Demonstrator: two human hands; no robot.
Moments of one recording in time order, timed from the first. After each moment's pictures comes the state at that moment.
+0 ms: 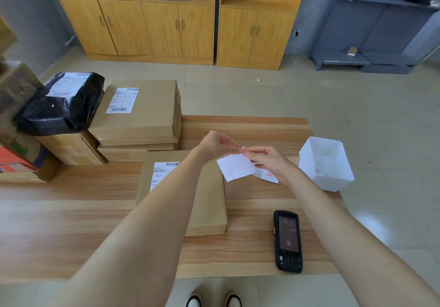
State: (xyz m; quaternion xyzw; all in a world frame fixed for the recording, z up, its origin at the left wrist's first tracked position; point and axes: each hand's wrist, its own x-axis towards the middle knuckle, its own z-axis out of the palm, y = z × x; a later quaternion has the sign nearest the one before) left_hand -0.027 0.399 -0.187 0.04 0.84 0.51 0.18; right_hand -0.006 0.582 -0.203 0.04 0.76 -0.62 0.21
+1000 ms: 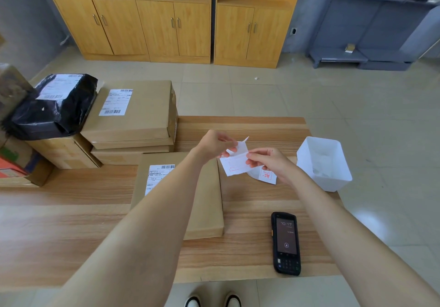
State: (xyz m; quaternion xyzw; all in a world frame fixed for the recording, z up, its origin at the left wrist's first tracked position) left_hand -0.041 0.410 -0.190 0.00 0.82 0.54 0.18; right_hand -0.015 0.600 -0.207 0.06 0.79 -0.57 0.21
